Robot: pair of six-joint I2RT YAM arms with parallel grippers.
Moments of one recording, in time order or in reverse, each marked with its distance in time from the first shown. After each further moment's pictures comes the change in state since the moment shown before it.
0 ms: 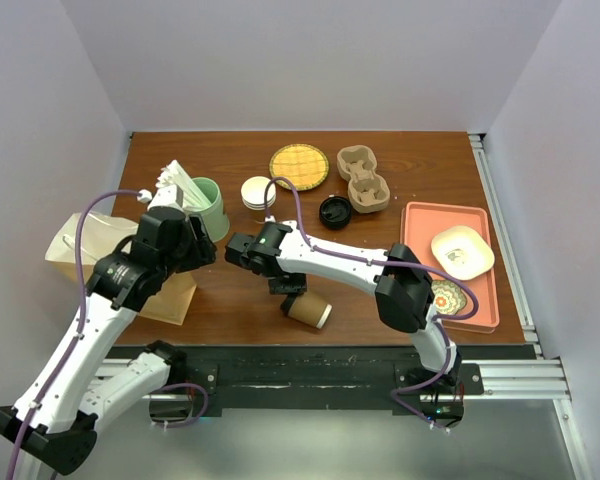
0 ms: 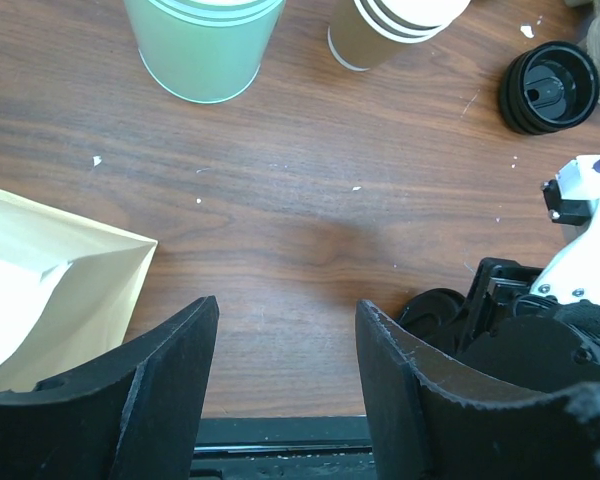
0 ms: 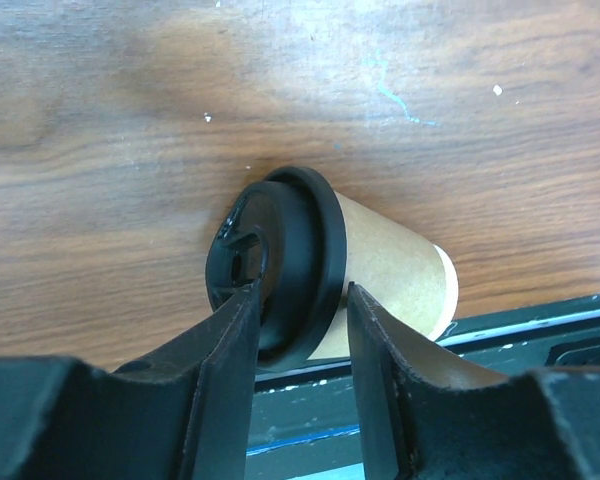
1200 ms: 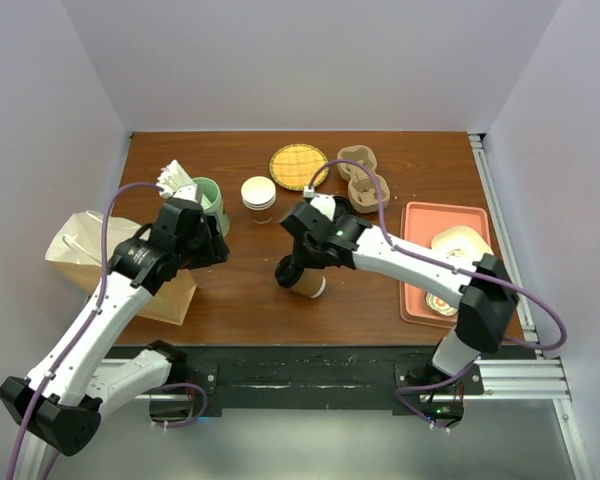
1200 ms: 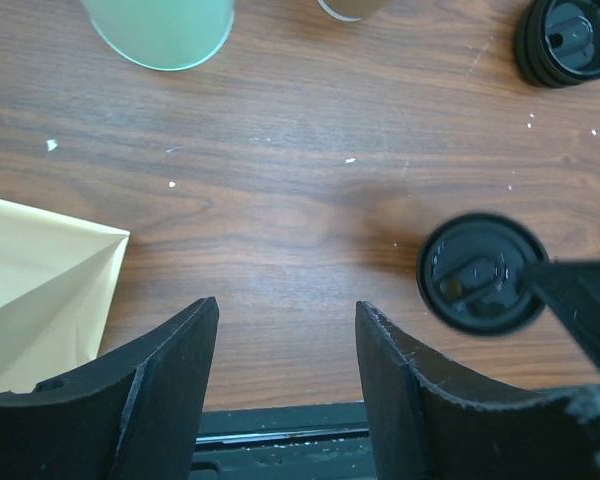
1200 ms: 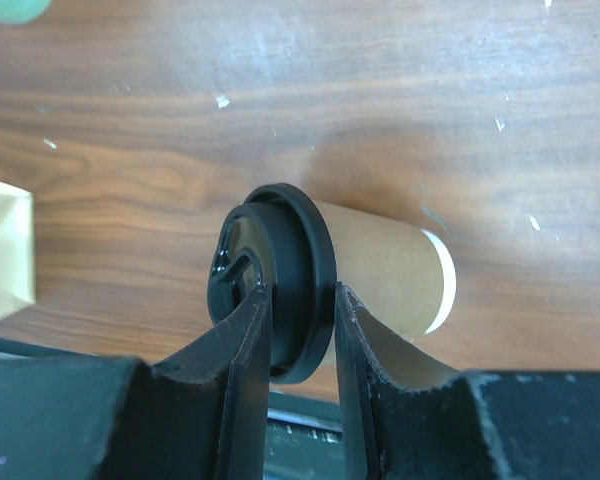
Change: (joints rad) left arm -0.015 0.119 -0.011 0.031 0.064 0.012; right arm -0.163 -0.447 -0.465 0.579 -0.101 -0.198
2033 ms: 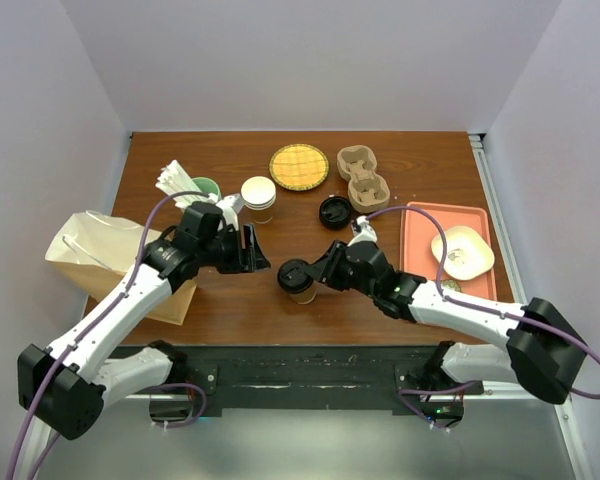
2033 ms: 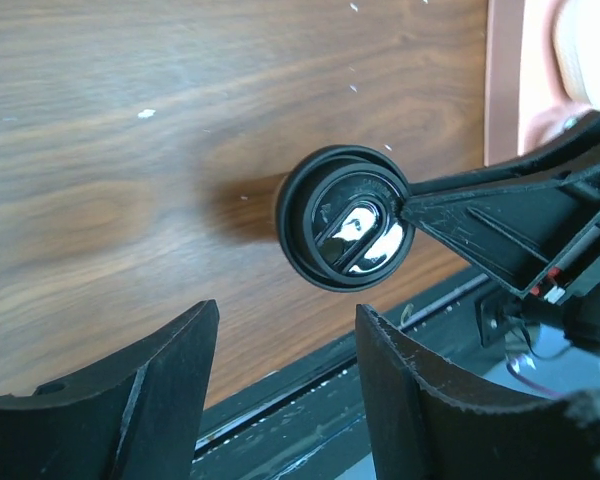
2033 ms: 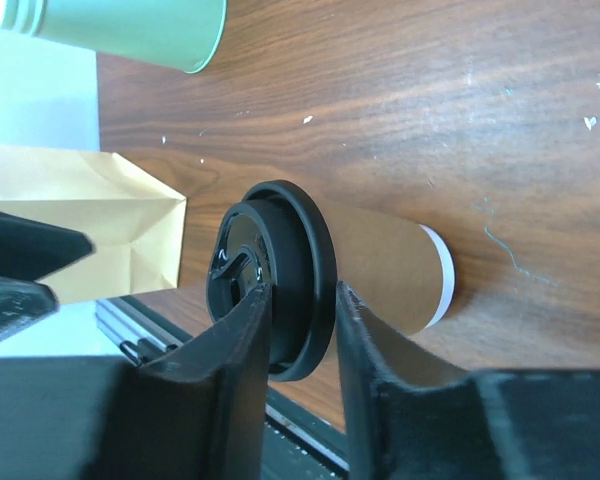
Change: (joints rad) left arm -0.035 0.090 -0.147 0.290 0.427 0.023; right arm -0.111 -0.426 -0.801 0.889 -0.208 0.109
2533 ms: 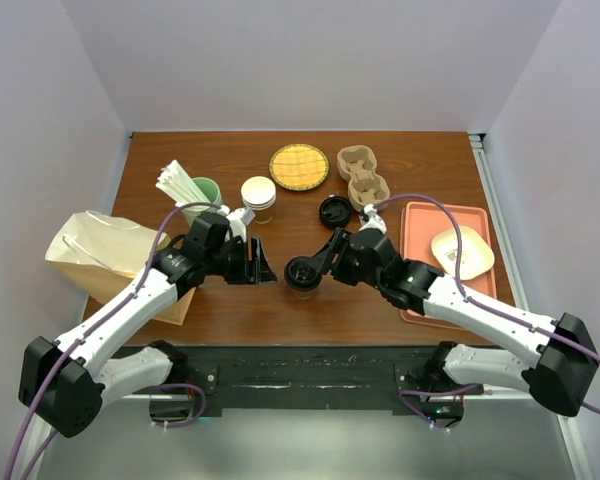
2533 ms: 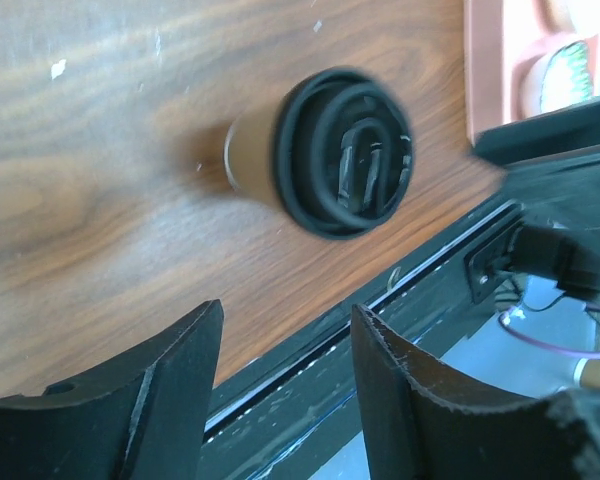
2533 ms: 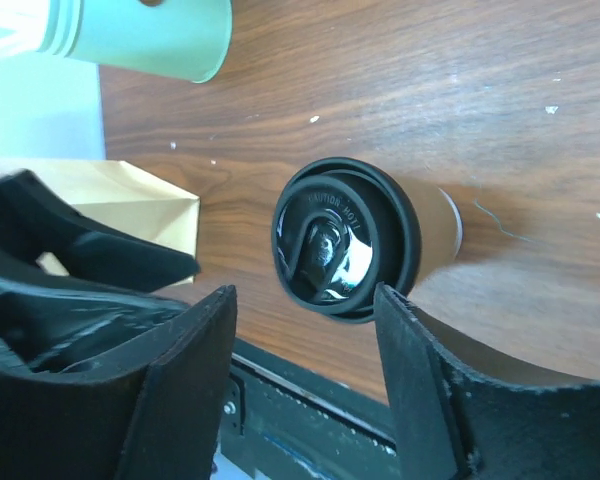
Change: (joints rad) left arm -0.042 0.015 -0.098 0.105 0.103 -0.006; right arm 0.000 -0.111 0.137 -0.300 0.035 0.021
